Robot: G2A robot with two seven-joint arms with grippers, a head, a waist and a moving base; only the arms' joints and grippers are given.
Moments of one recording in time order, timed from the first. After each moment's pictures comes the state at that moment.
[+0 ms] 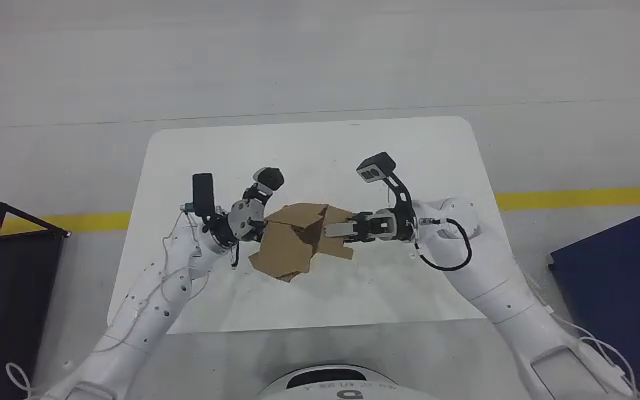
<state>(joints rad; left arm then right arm) 1.25 -1.07 -1.05 -1.38 1.23 -1.00 0.82 -1.13 -1.15 1.01 -1.46 0.73 -0.49 1.32</state>
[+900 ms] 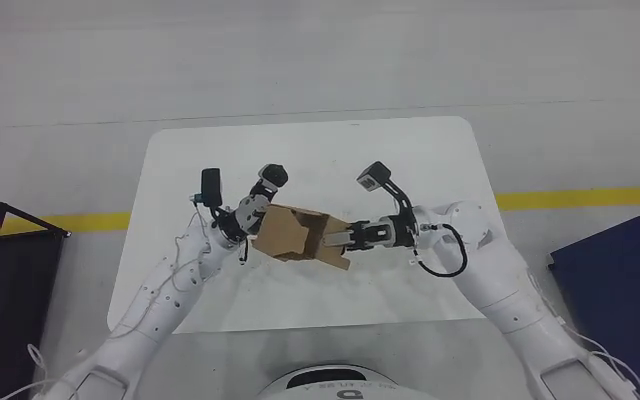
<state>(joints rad) 1.18 -1.11 -0.96 -1.23 1.11 -1.00 0.82 -1.20 -1.12 1.08 -1.56 0.55 -0.36 1.26</state>
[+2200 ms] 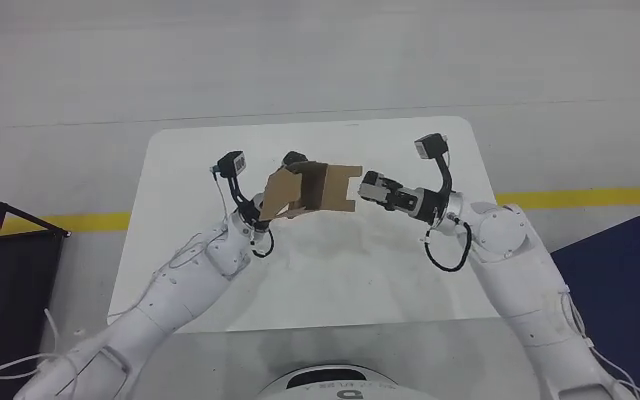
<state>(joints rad) 1.04 -1.09 -0.66 -1.28 0.08 -1.01 0.32 -1.30 -1.09 1.28 -1.68 0.18 -0.44 0.85</state>
